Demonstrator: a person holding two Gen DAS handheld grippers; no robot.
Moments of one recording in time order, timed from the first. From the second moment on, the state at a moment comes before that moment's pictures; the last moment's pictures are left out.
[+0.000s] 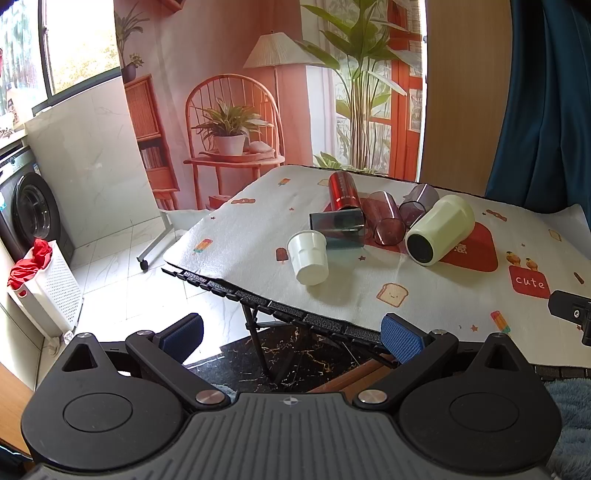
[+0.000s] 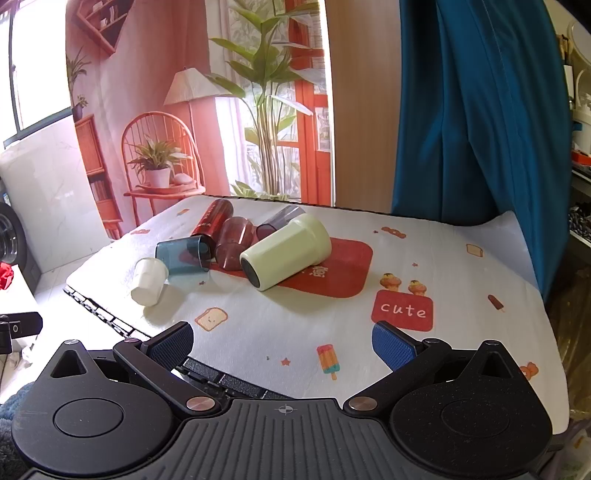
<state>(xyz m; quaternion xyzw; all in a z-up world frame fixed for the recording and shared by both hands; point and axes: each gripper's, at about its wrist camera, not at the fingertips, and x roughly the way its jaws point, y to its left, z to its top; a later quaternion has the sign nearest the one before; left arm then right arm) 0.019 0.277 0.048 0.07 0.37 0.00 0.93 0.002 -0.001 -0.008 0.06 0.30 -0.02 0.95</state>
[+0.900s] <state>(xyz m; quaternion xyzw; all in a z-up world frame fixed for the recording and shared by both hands) 0.019 0.277 0.046 0.07 0.37 0.00 0.93 0.003 -0.001 -0.009 0.06 0.30 -0.01 0.95</state>
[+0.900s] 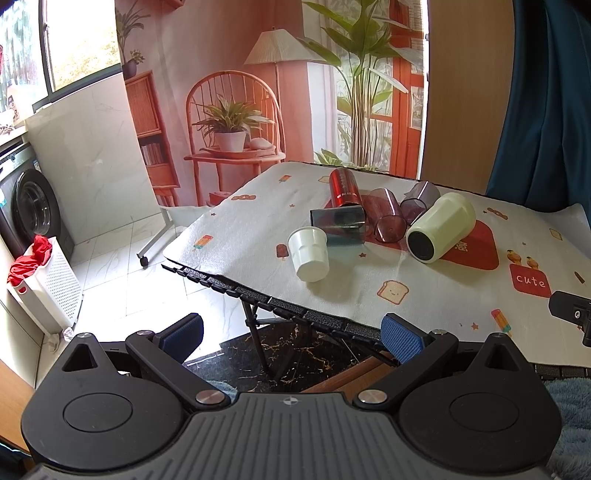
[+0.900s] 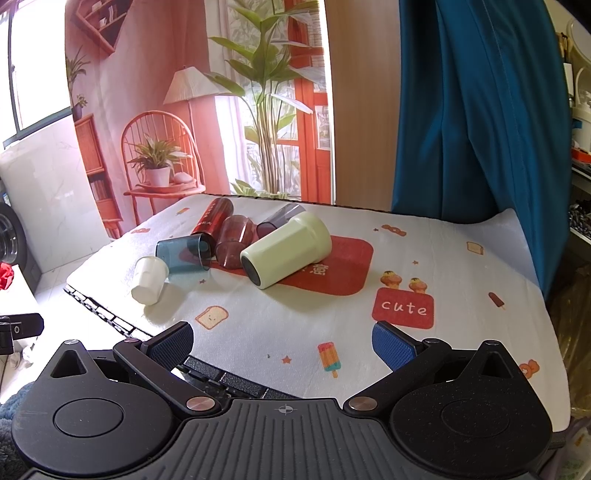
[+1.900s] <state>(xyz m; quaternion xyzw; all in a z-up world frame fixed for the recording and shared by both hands) 0.026 0.278 0.046 0.07 0.37 -0.01 0.93 0.007 -0.002 -0.009 0.06 0.30 0.00 0.95</state>
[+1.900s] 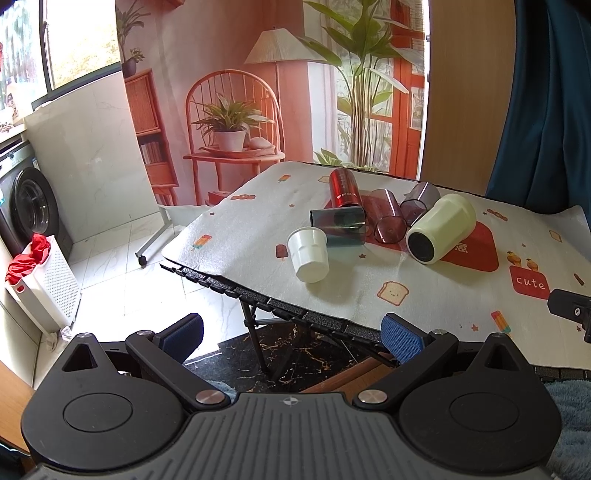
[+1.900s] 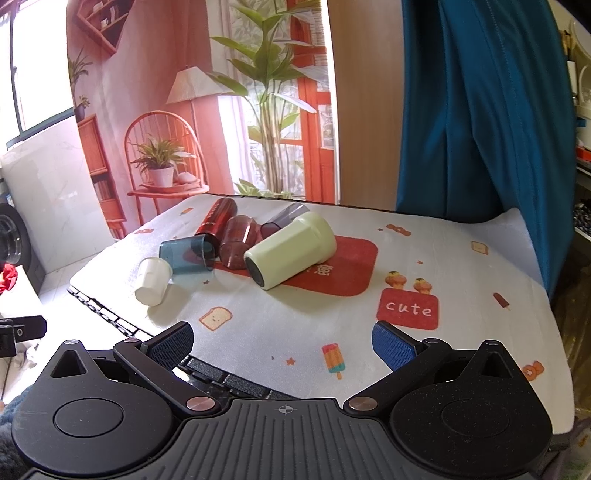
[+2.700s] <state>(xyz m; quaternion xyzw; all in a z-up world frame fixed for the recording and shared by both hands) 0.121 0.370 -0.005 0.00 0.44 0.09 0.89 0.220 0.105 -0.062 0.07 0.34 0.17 0.92</state>
